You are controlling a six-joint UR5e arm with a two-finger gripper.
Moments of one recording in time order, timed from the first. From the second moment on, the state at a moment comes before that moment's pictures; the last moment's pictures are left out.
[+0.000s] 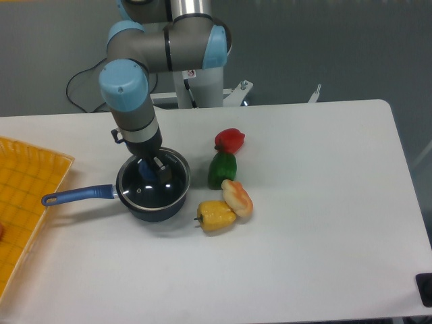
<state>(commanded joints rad) 2.21 -1.72 -1.79 -1.19 1.60 1.03</state>
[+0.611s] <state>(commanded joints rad) 2.40 -1.79 -1.68 -1.25 1.58 1.16</state>
